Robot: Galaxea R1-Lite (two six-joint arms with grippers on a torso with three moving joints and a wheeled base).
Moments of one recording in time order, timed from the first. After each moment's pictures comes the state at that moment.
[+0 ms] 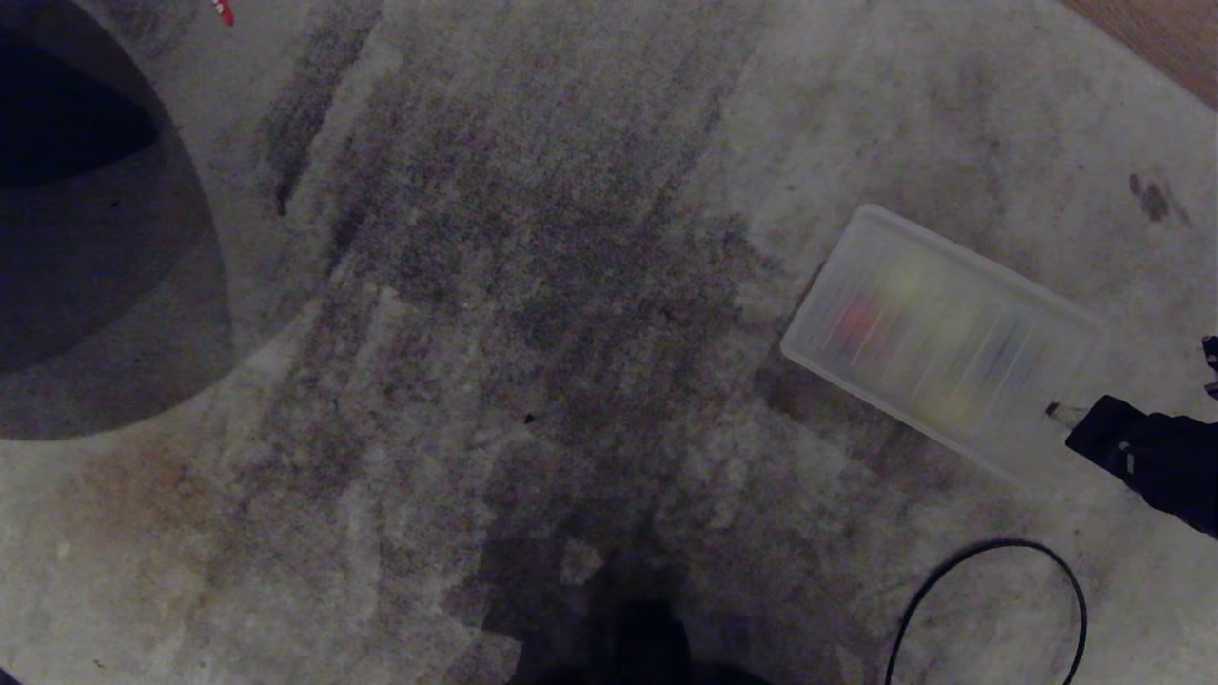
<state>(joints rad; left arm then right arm) -0.01 0.00 0.00 0.00 0.05 -0.05 -0.24 1.63 -0.34 -1.04 0.15 0.42</state>
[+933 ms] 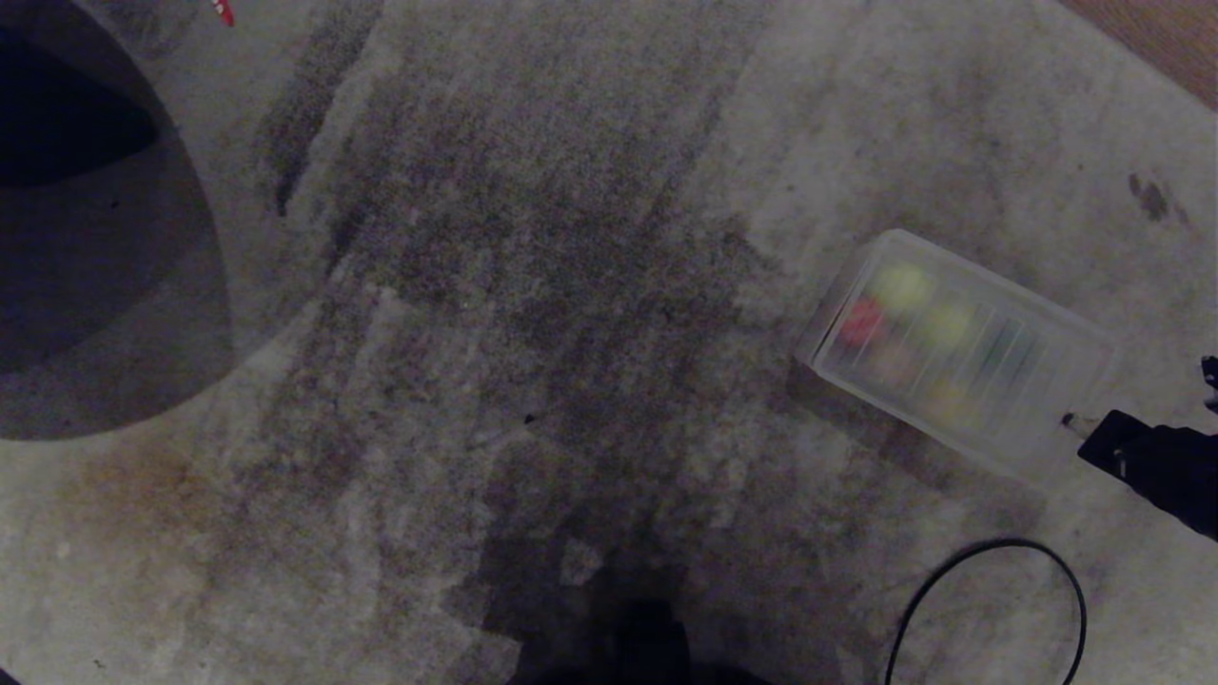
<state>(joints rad) -0.01 0.00 0.00 0.00 0.05 -0.05 -0.38 1.84 -0.36 -1.24 0.26 0.34</state>
